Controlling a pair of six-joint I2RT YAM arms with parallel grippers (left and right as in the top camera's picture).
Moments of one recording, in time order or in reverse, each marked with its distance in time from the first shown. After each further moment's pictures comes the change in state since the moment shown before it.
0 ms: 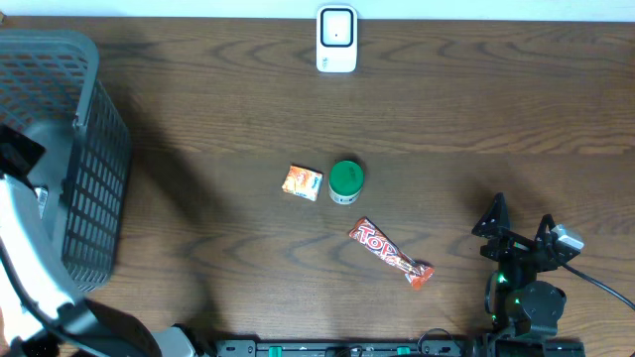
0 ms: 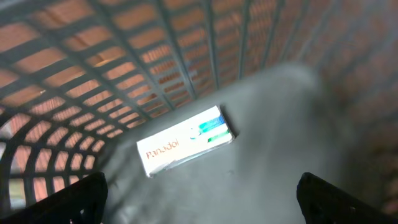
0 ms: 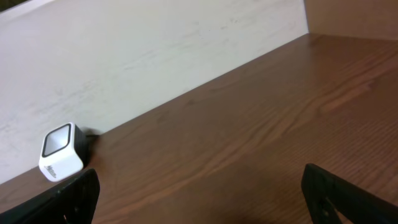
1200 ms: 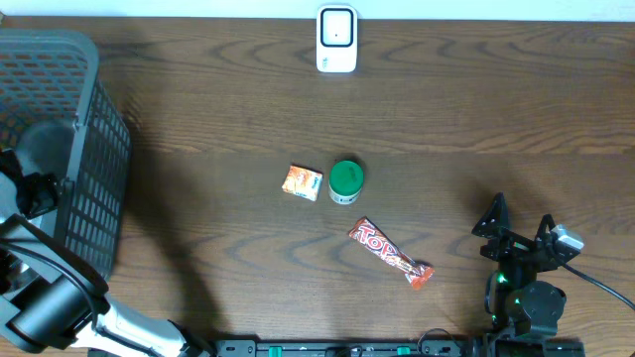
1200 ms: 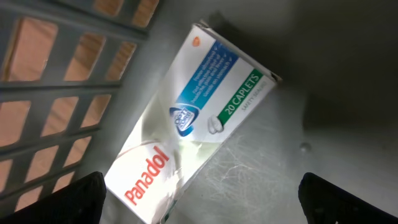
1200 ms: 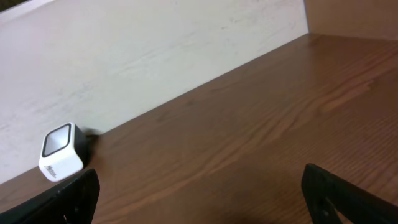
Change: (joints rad) left arm 0.143 0.360 0.000 0.028 0.156 0.553; right arm 0.000 0.000 0.000 0.000 0.000 0.000
